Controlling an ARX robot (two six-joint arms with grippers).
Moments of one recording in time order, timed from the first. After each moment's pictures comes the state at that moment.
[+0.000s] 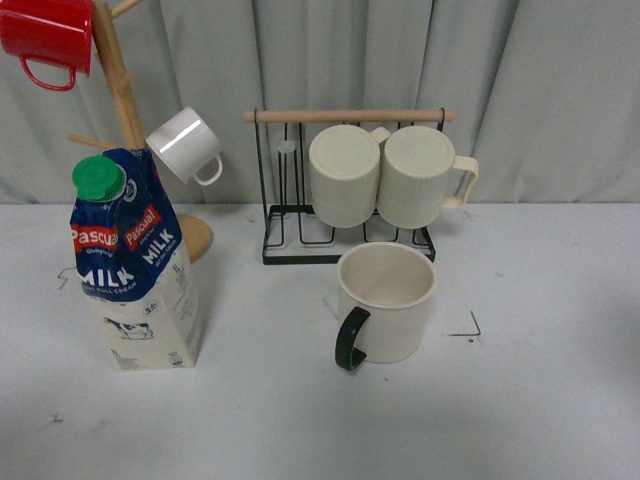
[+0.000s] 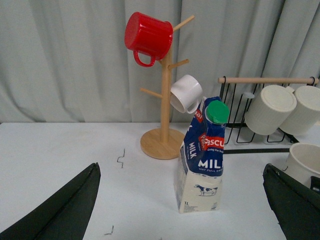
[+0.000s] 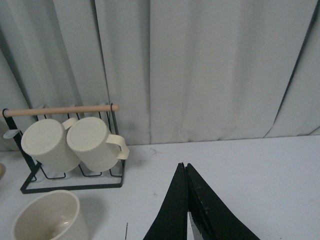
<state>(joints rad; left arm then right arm) 0.00 0.01 0.01 0.00 0.00 -0.01 0.11 1.03 0.29 0.73 0.11 0.01</state>
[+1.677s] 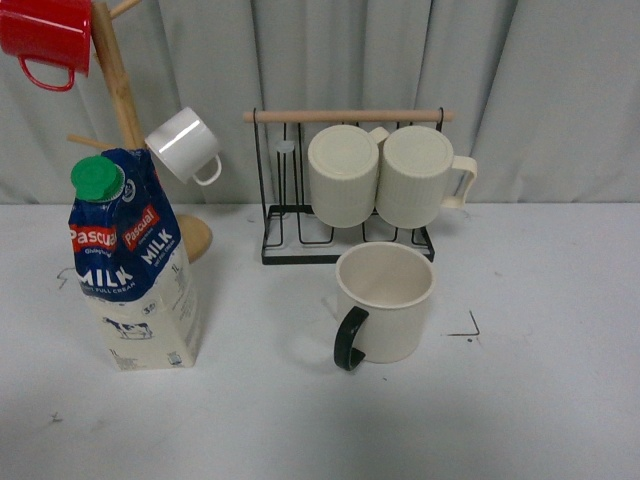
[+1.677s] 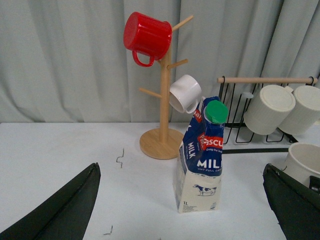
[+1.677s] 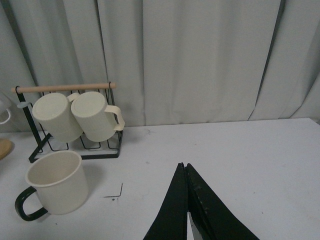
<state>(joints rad) 0.00 0.01 0.01 0.00 0.00 -0.01 0.00 0.21 0.01 0.21 0.00 0.00</state>
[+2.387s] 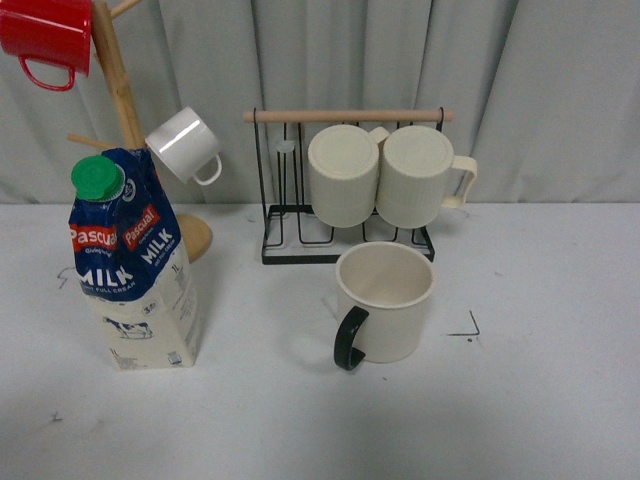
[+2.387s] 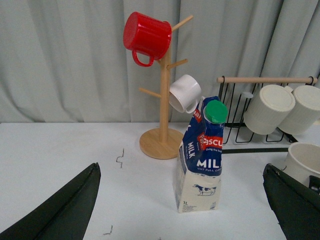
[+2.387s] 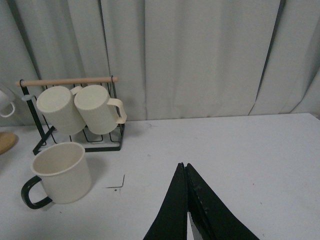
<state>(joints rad) 0.00 0.01 0.01 0.00 0.00 -0.01 0.00 0.00 0.01 -0.01 0.00 0.00</state>
